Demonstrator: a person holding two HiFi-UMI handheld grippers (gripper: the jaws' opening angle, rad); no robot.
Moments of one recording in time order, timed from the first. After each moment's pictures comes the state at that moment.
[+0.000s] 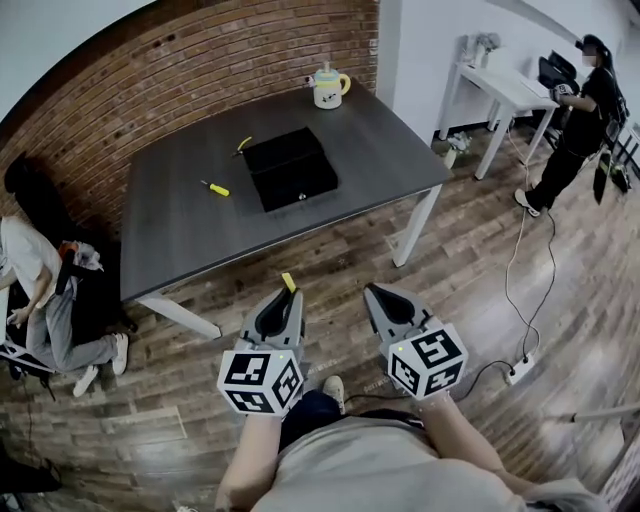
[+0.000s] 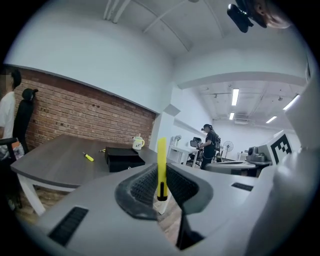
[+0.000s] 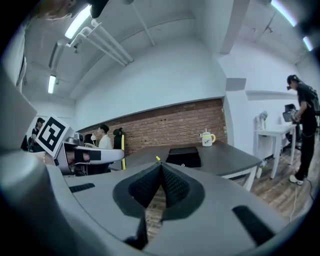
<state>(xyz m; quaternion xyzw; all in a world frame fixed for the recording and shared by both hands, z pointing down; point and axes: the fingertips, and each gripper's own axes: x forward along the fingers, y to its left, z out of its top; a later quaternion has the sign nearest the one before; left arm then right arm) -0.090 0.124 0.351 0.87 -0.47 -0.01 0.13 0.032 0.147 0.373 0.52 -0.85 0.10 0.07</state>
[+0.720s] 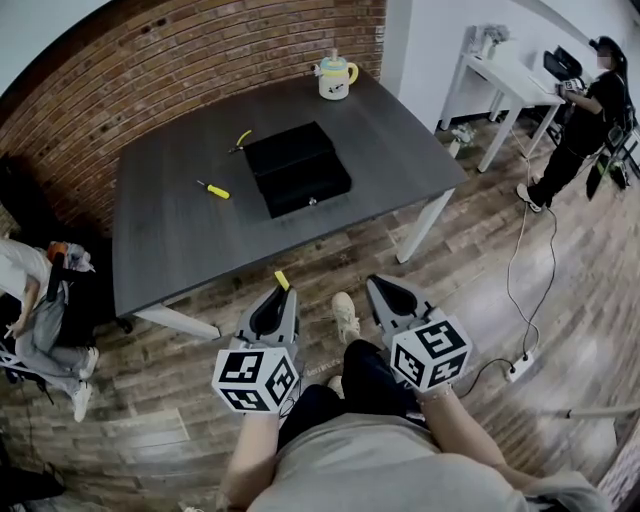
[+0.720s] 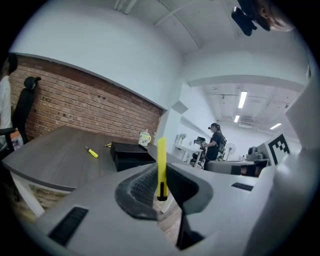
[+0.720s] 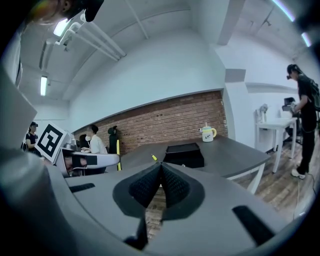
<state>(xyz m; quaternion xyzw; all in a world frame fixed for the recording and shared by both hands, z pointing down) -0.124 0.046 0.373 0.86 -0.48 -0.01 0.17 0.014 0.067 0.385 0.52 -0.84 0.14 0.08</state>
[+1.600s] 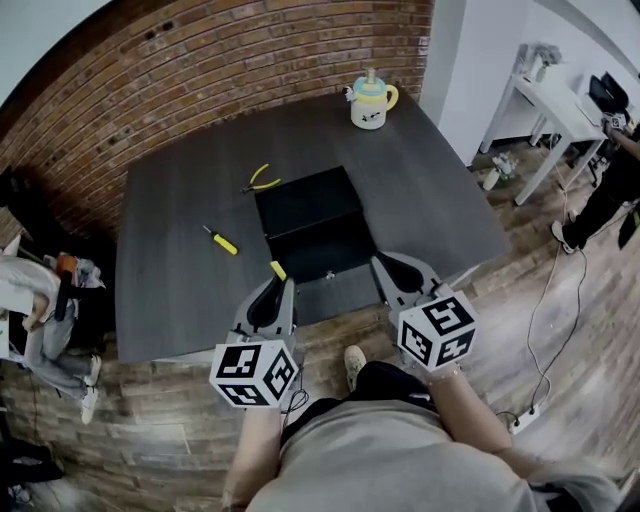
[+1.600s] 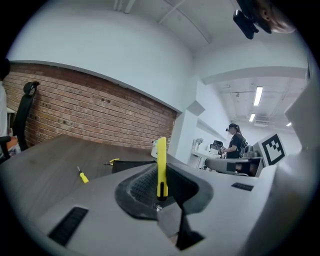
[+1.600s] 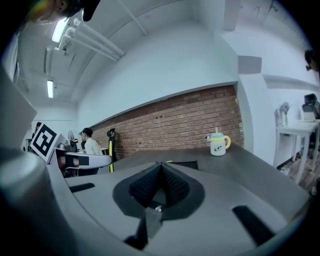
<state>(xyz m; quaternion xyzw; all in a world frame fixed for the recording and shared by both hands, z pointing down) -0.111 -0.163 0.359 0.83 -0.54 -0.02 0.15 0.040 -0.176 0.371 0.47 -0.87 0.12 0.07</state>
